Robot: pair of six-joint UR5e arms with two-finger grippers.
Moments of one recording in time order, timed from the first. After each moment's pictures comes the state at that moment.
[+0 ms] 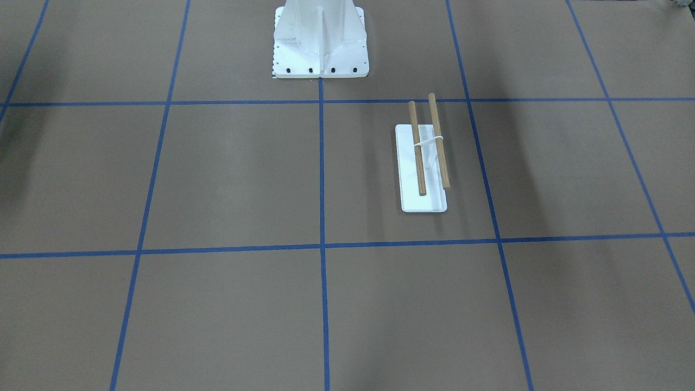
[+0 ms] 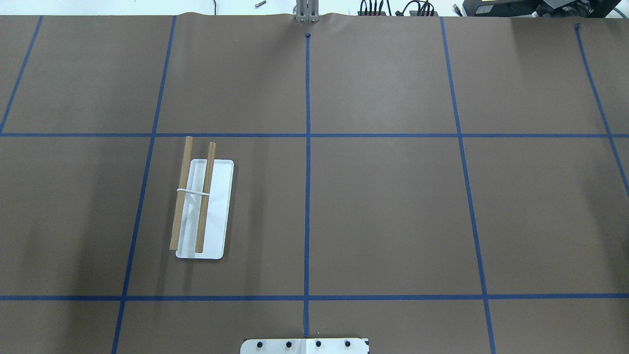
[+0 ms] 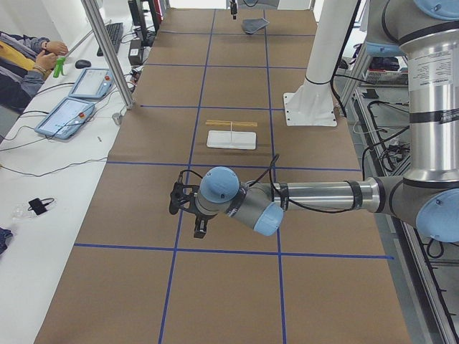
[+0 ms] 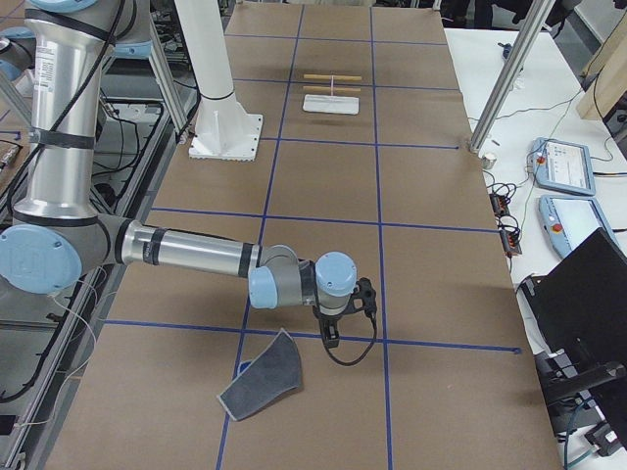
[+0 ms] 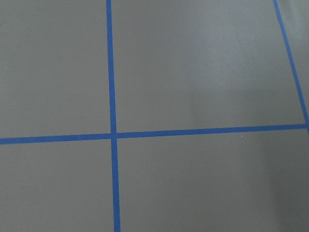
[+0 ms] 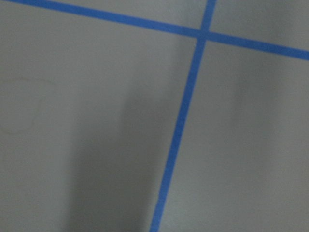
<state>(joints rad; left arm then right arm) -1.57 -1.44 -1.64 -2.12 -2.50 -0.34 1.45 -1.76 1.55 -1.25 2.39 -0.05</state>
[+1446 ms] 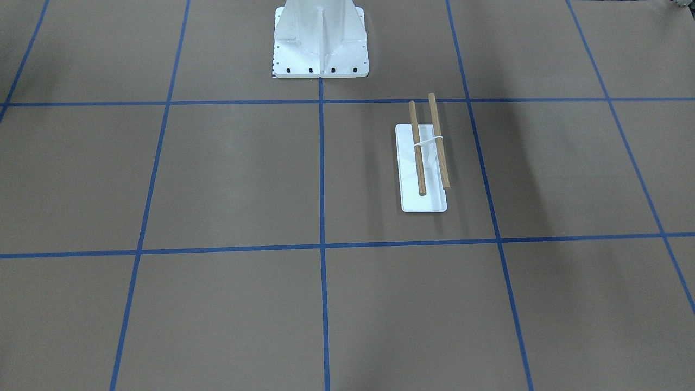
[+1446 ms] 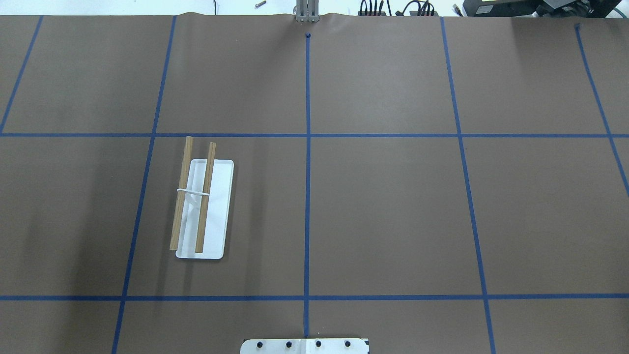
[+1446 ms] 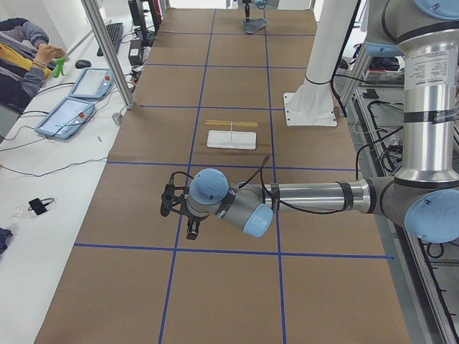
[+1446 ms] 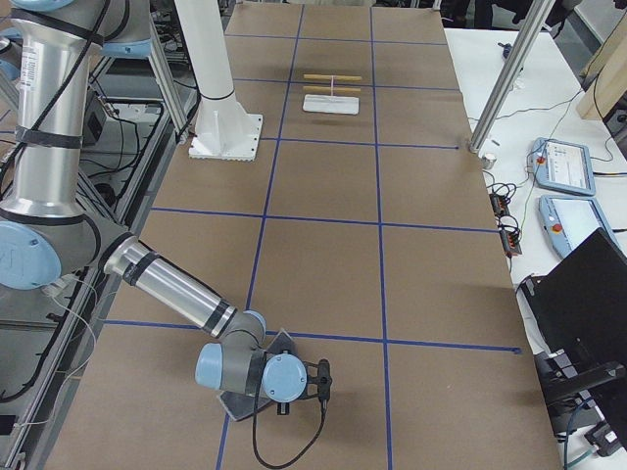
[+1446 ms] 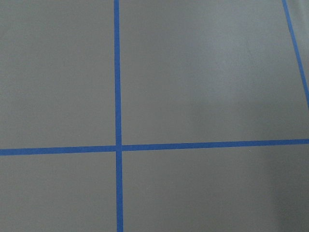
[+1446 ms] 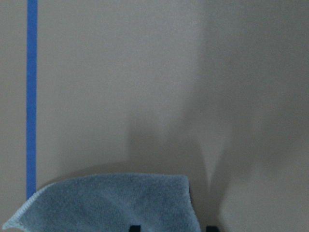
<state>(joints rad) -1.57 -1.48 -1.60 -2.12 -2.50 -0.34 1.58 -1.76 1.19 -1.14 2.52 -0.16</state>
